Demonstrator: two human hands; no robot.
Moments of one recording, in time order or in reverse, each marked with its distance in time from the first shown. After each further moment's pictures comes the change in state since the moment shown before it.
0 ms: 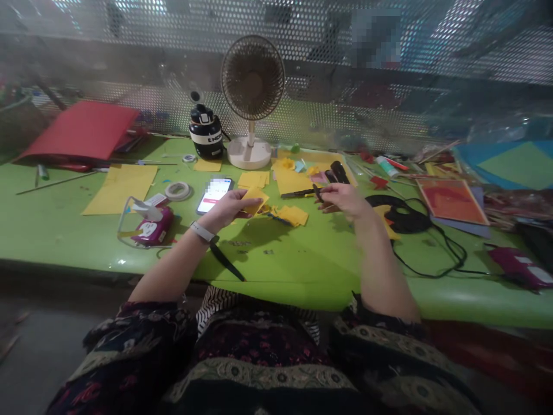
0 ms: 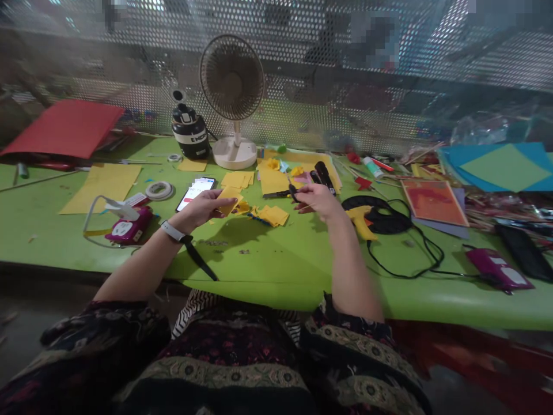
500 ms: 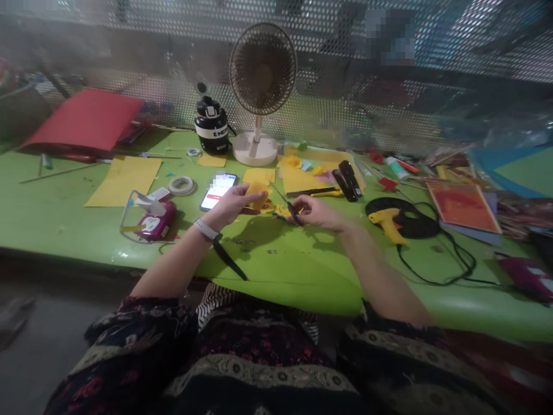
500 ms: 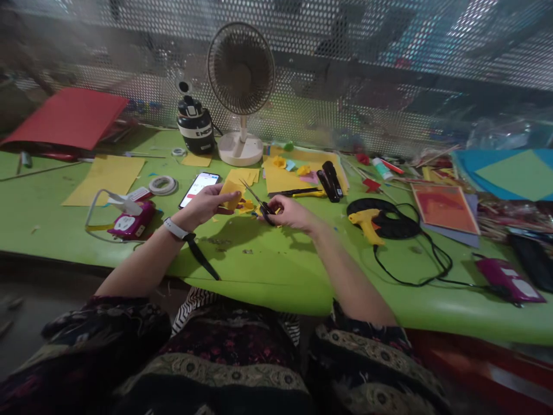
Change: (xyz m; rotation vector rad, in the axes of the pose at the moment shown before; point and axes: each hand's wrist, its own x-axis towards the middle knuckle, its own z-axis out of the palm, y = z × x) left_hand 0.000 0.000 0.000 -0.073 0.058 0.035; right_hand -0.017 -0.007 0.055 -0.147 -0.456 -0.175
